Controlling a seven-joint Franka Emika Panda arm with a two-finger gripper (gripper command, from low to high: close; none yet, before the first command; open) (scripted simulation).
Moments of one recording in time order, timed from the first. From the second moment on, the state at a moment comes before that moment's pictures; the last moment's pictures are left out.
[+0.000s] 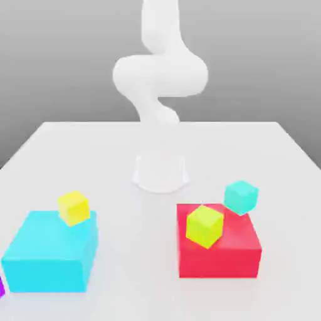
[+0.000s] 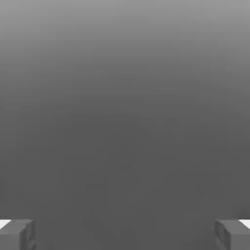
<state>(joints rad) 0.01 -0.71 -0.05 -2.29 0.02 2.32 0.77</state>
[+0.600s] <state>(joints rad) -0.03 -0.05 -0.35 -2.22 0.27 2.44 0.49</state>
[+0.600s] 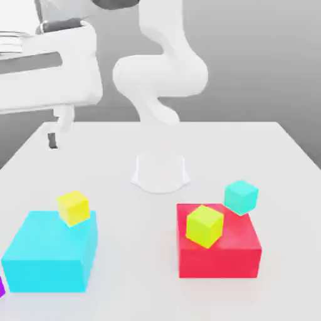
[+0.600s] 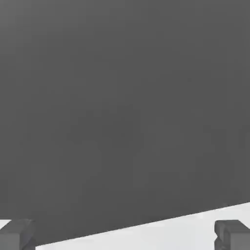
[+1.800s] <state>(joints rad) -0.18 0.30 -0.41 -2.26 0.31 2.52 0.31</state>
